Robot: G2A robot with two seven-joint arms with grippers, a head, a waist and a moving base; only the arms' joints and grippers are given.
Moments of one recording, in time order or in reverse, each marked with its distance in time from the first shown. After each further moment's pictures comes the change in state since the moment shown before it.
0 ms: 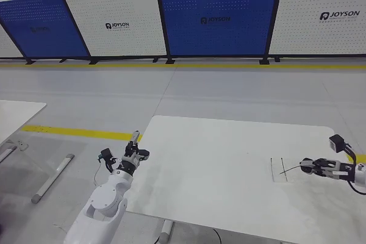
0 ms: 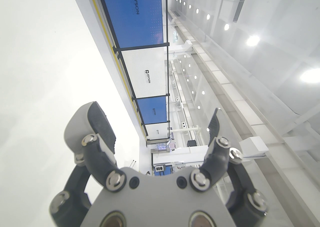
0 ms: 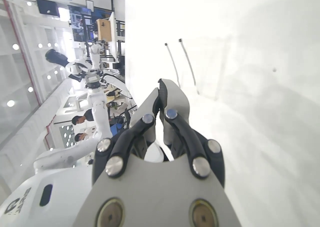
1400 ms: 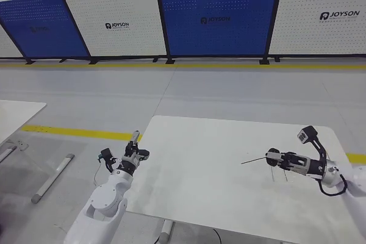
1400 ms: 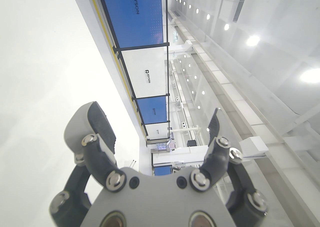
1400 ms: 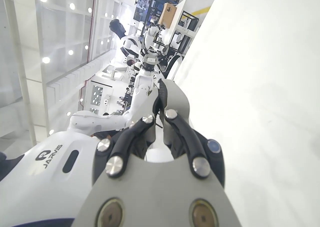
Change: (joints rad) left arm 0.000 0.000 0.000 0.000 0.000 0.000 0.000; right arm -0.279 -0.005 0.092 -0.603 0.172 0.051 -0.198
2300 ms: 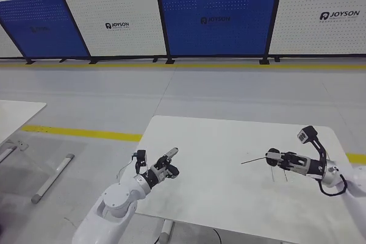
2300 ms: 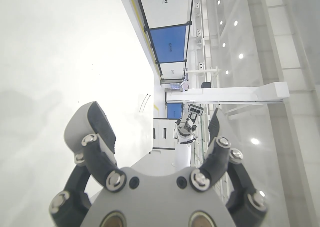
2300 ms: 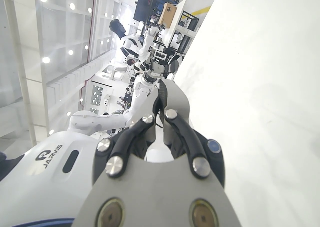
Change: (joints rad) left arm -0.038 0.014 0.114 -0.015 0.078 0.115 -0.419; right arm 0.000 0.000 0.000 0.000 0.000 0.000 0.000
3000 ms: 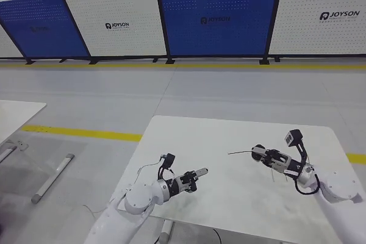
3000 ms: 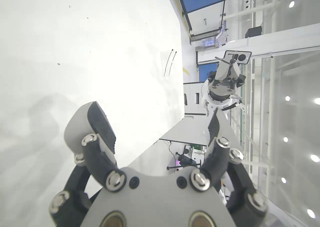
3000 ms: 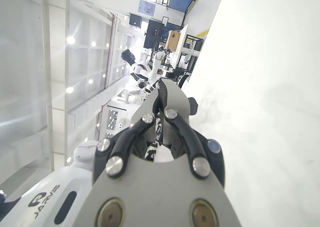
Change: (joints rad) left arm -0.115 0.008 0.203 0.027 0.273 0.042 -0.169; right arm -0.030 -0.064 -0.106 -0.010 0.040 0.036 -0.286
